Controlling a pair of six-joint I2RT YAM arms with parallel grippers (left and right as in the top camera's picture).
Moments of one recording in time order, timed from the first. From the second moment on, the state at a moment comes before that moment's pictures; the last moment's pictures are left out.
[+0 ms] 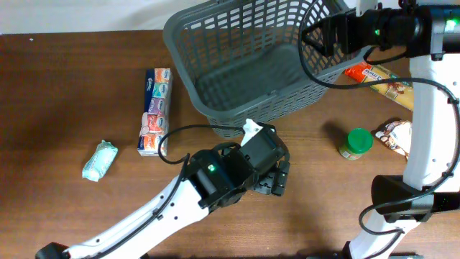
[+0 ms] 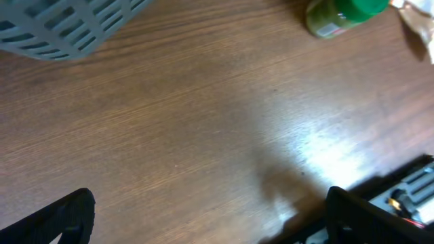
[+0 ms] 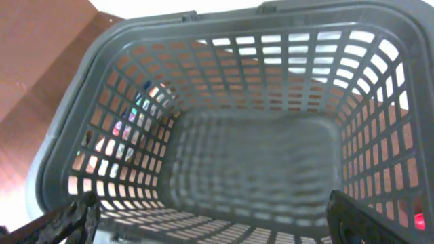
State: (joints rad) left arm -0.96 1.45 1.36 -0.97 -0.08 -0.63; right arm -0.01 1.95 2.47 -1.38 -0.62 -0.25
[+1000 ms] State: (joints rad) left arm -0.96 1.45 1.38 -0.94 -0.17 -0.62; right arm -0.01 2.05 2.47 -1.39 -0.57 -0.29
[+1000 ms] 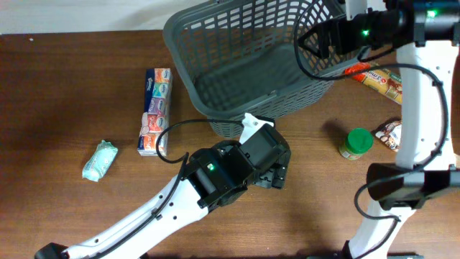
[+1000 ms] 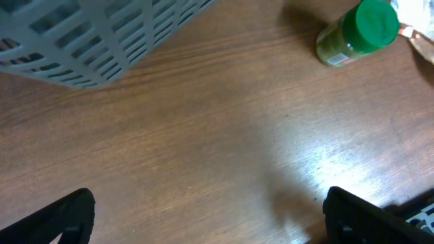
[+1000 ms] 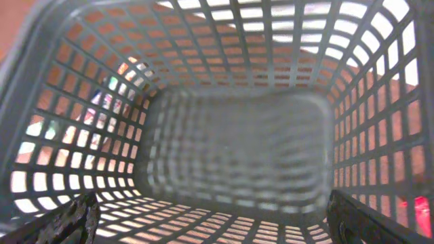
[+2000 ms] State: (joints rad) left arm -0.96 1.45 1.38 -0.82 -0.29 -0.61; right arm -0.01 2.11 2.47 -1.36 -0.36 -0.19
